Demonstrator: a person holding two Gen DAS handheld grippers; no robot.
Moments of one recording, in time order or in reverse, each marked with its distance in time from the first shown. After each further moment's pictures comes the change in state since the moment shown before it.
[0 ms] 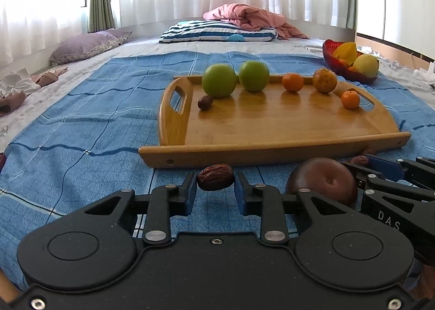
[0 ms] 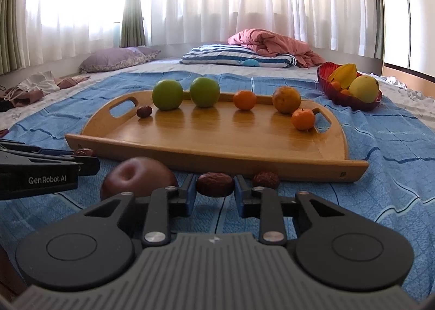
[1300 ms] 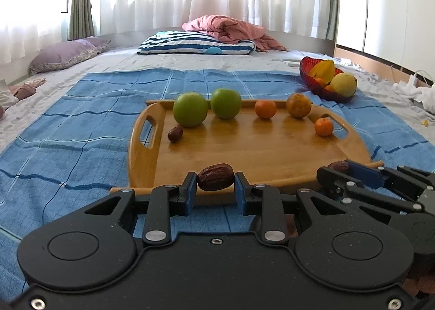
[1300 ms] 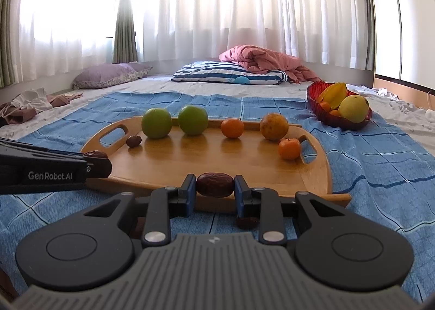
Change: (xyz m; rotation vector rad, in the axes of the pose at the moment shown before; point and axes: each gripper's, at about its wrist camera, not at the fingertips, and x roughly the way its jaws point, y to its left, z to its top) left arm -0.007 -0.013 0.039 -0.004 -0.033 -0.110; right arm -0.006 -0.011 0.027 0.011 -0.061 -0.034
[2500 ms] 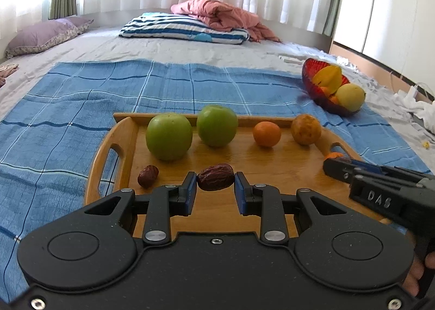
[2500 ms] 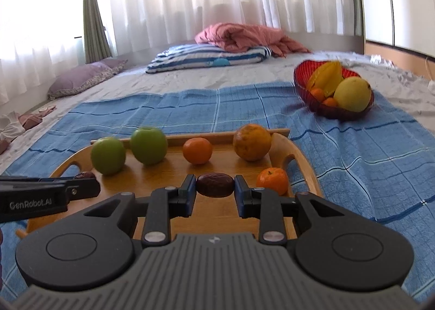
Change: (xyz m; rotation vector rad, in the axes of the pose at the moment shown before) left arm 0.103 0.009 0.071 -0.048 0.097 -0.078; right arm 0.095 -0.057 0.062 0.146 0.126 -0.030
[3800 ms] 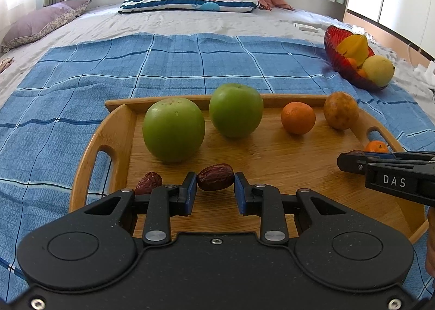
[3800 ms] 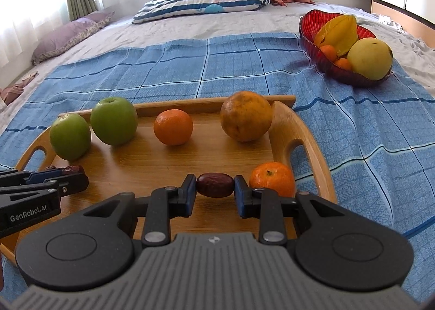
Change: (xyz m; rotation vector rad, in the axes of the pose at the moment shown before) left arm 0.070 0.006 0.017 0.040 0.136 0.057; right arm 0.070 -0.011 0.022 -0.003 0.251 -0.022
